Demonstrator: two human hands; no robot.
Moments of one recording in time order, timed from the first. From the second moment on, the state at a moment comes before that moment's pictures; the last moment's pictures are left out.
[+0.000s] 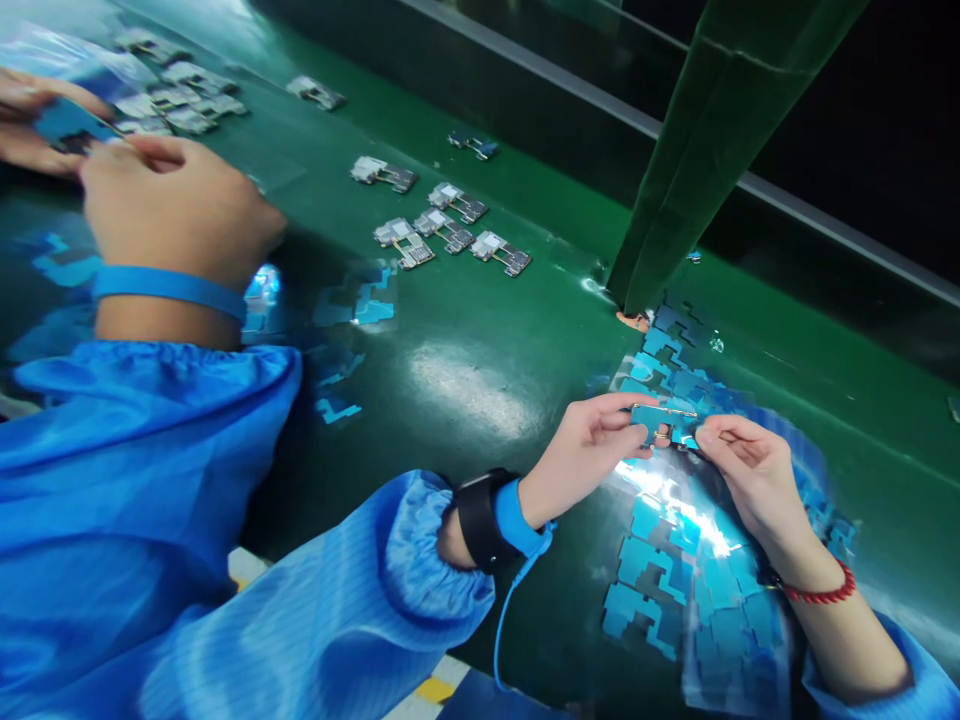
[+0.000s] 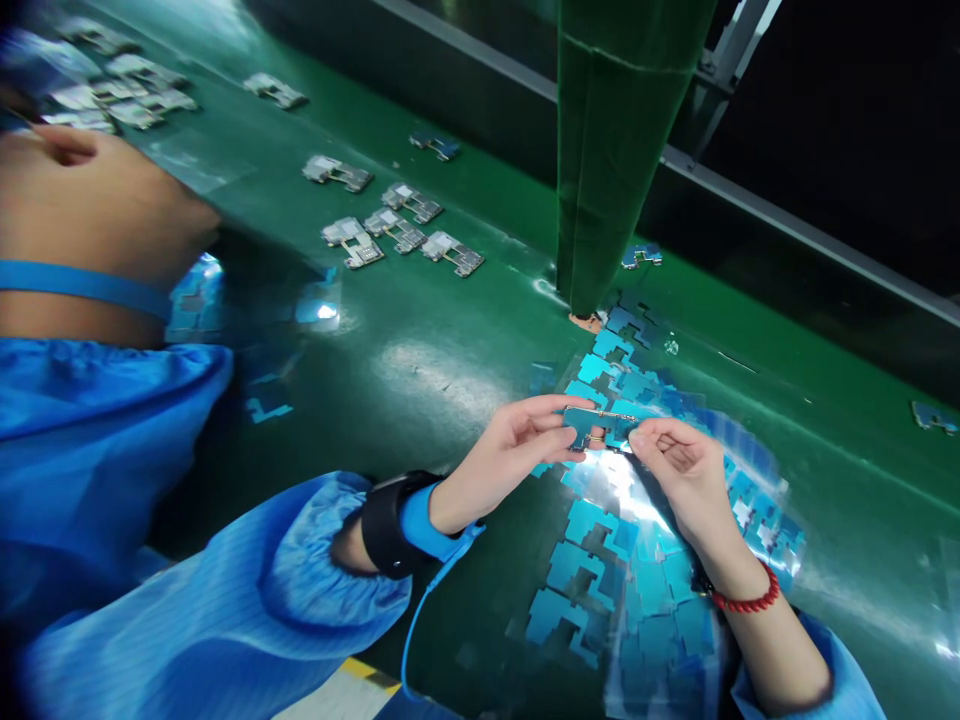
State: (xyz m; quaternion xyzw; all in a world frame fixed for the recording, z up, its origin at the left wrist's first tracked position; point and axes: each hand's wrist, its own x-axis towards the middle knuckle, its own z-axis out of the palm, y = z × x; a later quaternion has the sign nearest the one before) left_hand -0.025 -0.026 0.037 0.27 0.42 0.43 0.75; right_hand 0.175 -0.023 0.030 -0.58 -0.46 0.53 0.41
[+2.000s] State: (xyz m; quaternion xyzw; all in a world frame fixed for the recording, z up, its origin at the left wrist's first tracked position) left_hand -0.028 -0.026 0.034 0.24 0.38 0.45 0.77; right_hand 0.179 -0.025 0.030 -0.57 -0.48 0.53 0.40
